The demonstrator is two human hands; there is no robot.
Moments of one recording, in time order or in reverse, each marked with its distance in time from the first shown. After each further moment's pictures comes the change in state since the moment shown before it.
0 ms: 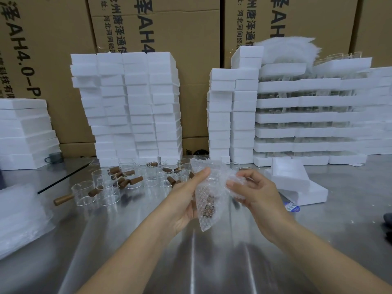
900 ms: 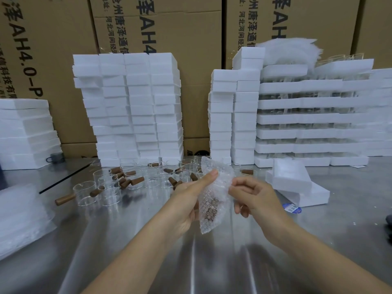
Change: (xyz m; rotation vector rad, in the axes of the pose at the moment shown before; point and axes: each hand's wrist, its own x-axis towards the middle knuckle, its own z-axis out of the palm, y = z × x) left_hand -0.002 -0.002 0.003 0.132 0.013 0.057; right_hand -0.002 0.000 -0.003 -0.190 -0.114 -0.005
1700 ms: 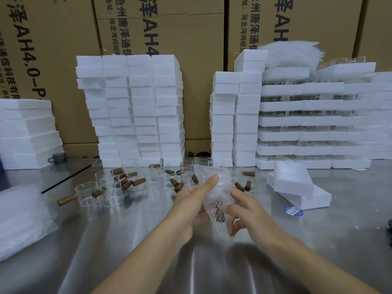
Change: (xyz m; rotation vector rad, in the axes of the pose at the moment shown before) left_hand -0.001 -0.013 0.003 0.016 0.070 0.000; right_hand -0.013 0.010 0.012 -0.163 -0.277 -0.022
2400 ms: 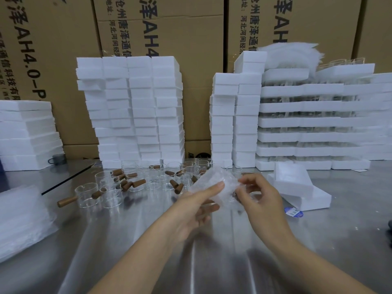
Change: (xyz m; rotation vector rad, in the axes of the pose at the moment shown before) left_hand 0.002 0.004 -0.002 -0.014 -0.055 -0.094; right_hand 0.011 0.011 -0.010 -0.218 0.609 -0.276
